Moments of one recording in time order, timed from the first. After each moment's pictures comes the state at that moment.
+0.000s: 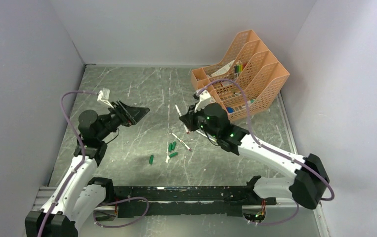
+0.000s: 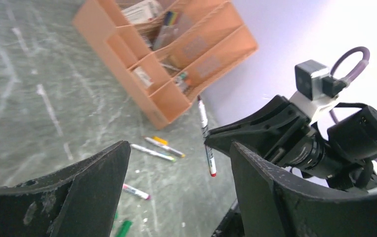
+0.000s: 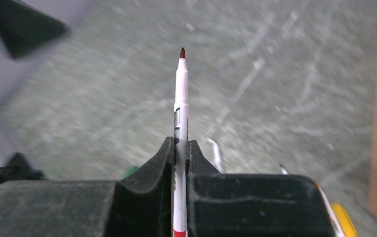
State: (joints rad) left arm -0.14 0.80 0.55 0.21 0.56 -0.78; right arm 0.84 1.25 0.83 0.05 0.11 0.30
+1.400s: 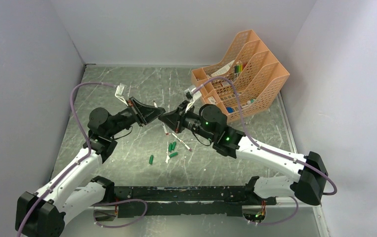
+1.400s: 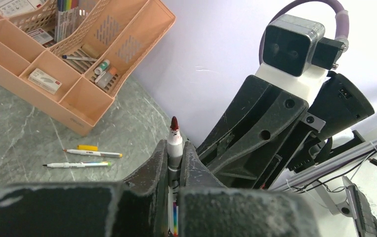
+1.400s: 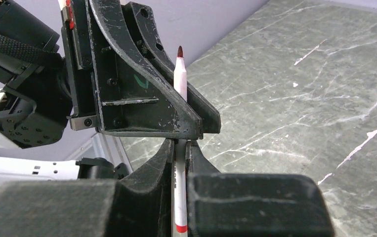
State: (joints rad) left arm -0.41 0.90 0.58 0.54 0.61 -0.91; right arm 1.00 1.23 0.93 0.29 -0.03 0.42
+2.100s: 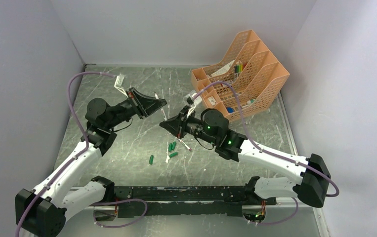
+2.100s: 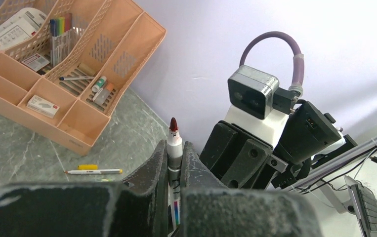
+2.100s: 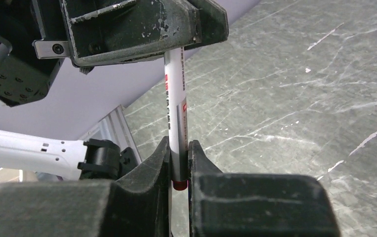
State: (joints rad) left arm -0.42 0.95 0.74 0.46 0.61 -0.85; right arm 1.00 1.19 0.87 0.29 -0.07 0.44
